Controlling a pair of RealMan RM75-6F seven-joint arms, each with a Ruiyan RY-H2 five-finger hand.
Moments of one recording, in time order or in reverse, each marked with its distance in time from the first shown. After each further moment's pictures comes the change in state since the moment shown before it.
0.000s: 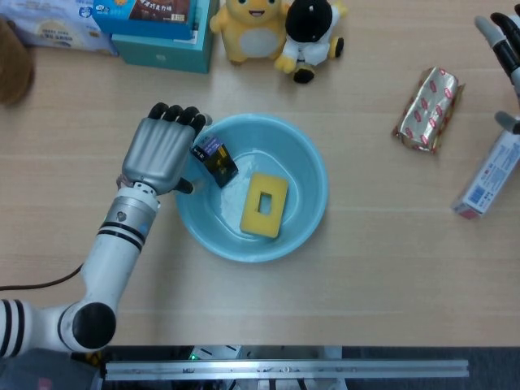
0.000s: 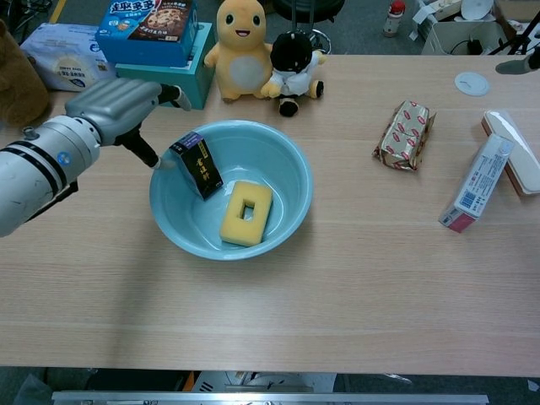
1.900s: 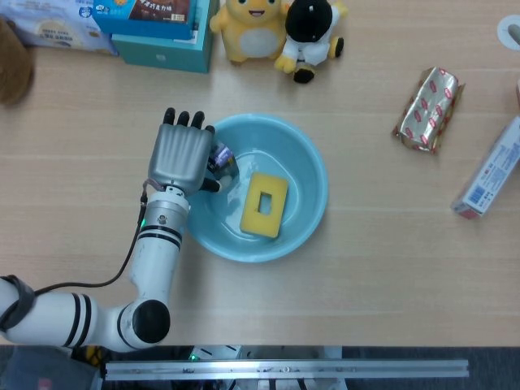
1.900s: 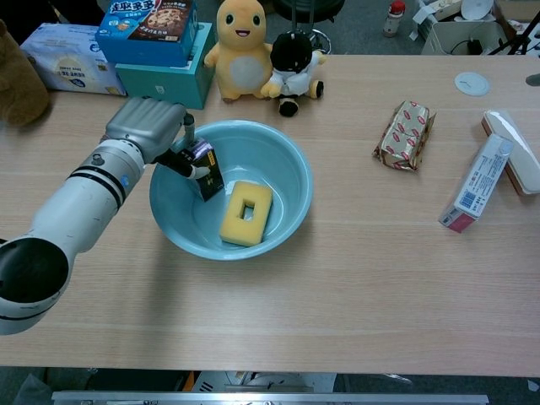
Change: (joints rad) left arm -0.099 -0.251 0.021 0.176 -0.137 0.190 0.178; right arm -0.061 0.036 -0.027 0.075 -0.059 0.001 0.184
